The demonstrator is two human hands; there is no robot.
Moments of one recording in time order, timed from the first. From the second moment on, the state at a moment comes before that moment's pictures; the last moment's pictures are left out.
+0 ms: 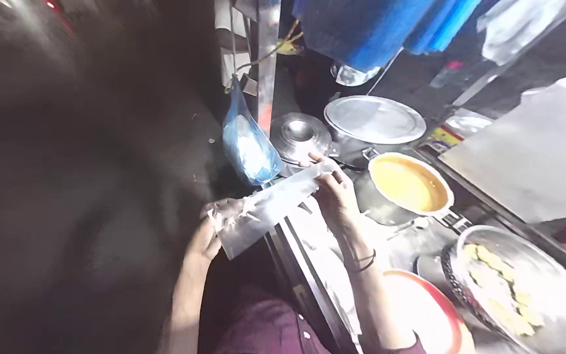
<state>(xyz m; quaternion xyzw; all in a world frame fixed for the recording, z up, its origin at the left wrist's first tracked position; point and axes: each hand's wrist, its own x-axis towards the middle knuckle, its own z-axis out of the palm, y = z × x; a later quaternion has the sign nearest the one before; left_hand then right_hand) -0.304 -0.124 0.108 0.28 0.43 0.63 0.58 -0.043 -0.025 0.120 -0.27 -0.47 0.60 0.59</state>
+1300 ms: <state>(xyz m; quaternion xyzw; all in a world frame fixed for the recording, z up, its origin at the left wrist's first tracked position) -0.190 -0.116 0.065 0.34 0.36 0.64 0.59 -0.020 -0.117 0.051 -0.34 -0.37 0.65 0.57</state>
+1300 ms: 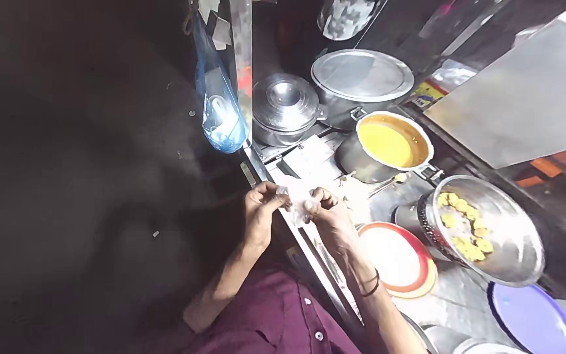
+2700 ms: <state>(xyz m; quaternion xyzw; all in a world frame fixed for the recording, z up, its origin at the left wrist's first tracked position) -0.275 -0.068 0.019 0.54 0.50 0.44 0.52 0.097 0.119 -0.256 -0.62 -0.74 0.24 -0.04</state>
